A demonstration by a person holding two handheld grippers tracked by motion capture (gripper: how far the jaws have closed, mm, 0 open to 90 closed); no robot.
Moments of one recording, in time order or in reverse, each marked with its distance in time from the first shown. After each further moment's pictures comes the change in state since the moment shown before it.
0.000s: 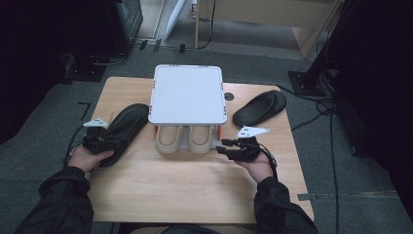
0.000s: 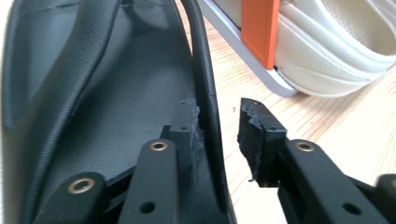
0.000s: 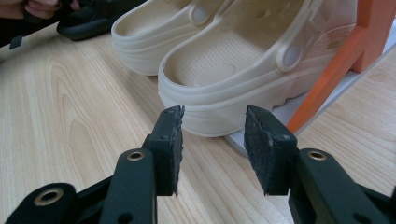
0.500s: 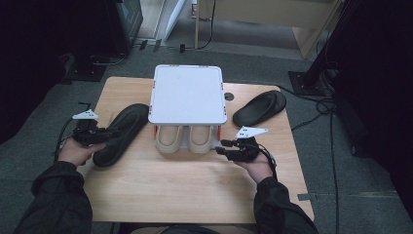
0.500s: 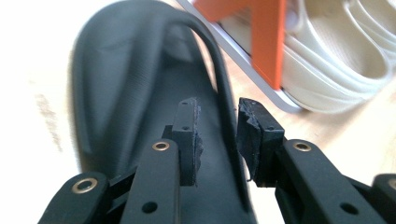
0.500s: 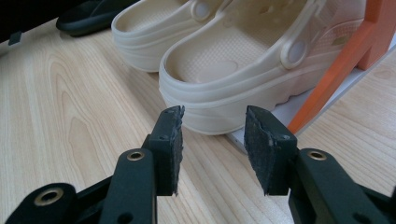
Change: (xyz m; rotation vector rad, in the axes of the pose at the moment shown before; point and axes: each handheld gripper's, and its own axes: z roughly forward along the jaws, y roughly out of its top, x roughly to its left) left arm 0.017 0.020 -0.024 -0.048 0.026 0.026; right arm 0.001 -0.001 0.003 0.014 0.003 -0.004
